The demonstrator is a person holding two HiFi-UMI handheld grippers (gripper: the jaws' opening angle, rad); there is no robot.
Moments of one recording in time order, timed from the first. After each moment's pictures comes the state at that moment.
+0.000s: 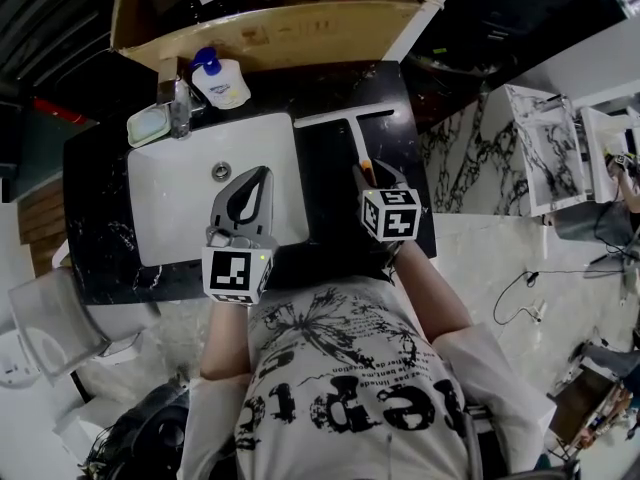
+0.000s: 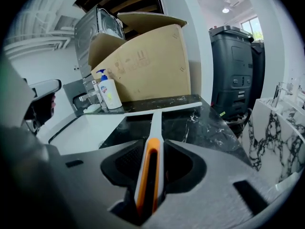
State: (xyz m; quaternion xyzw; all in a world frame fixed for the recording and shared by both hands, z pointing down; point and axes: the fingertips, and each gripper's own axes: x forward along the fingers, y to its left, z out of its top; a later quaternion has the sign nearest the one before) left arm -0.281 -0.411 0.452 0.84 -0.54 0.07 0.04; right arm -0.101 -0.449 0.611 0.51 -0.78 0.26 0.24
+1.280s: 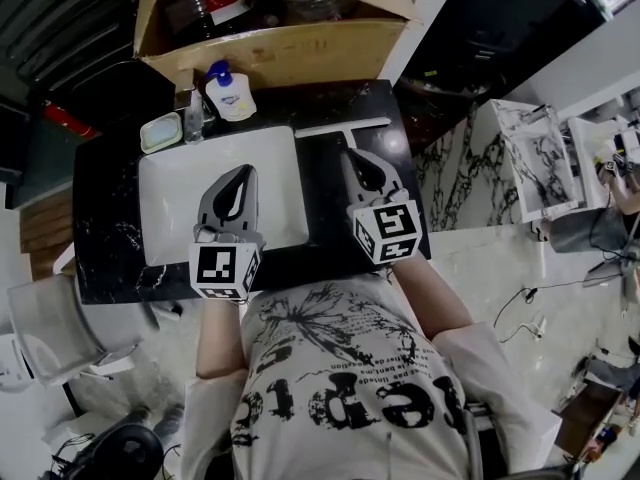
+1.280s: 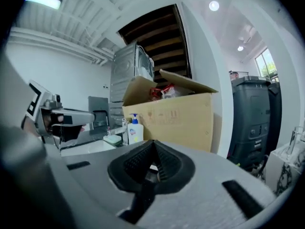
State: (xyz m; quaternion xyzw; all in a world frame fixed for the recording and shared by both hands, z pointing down) left arm -0.311 -0.396 0.411 0.82 -0.56 0.05 0.01; right arm -0.158 -0.438 0.453 0.47 -0.87 0.05 0.10
